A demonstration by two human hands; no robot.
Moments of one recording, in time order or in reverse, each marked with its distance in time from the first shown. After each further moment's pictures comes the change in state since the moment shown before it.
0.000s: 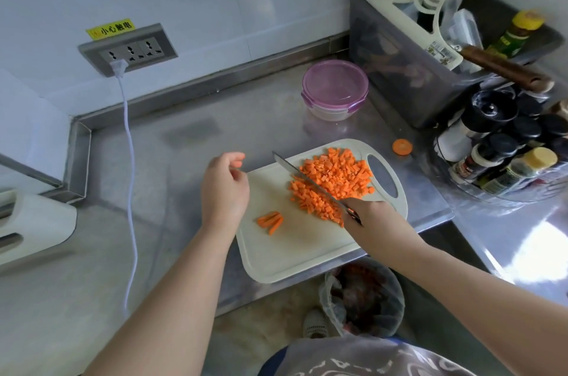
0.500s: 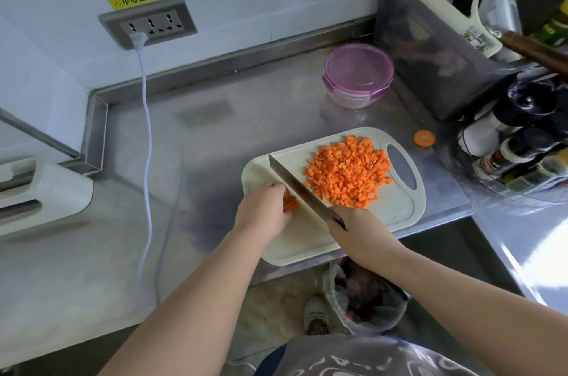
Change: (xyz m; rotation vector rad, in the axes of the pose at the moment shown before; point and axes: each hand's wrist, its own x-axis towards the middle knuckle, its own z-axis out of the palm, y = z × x) left_hand -0.039 -0.023 0.026 0.508 -0.511 0.155; right_hand 0.000 -0.027 0.039 0.094 -0.152 0.037
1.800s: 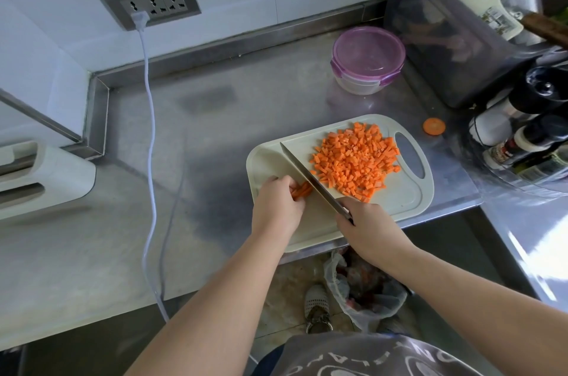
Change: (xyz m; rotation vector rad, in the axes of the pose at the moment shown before) left_hand -0.012 0.014 0.019 -0.397 0.135 -0.184; right_hand -0.010 -0.003 0.004 -0.019 -0.002 0.067
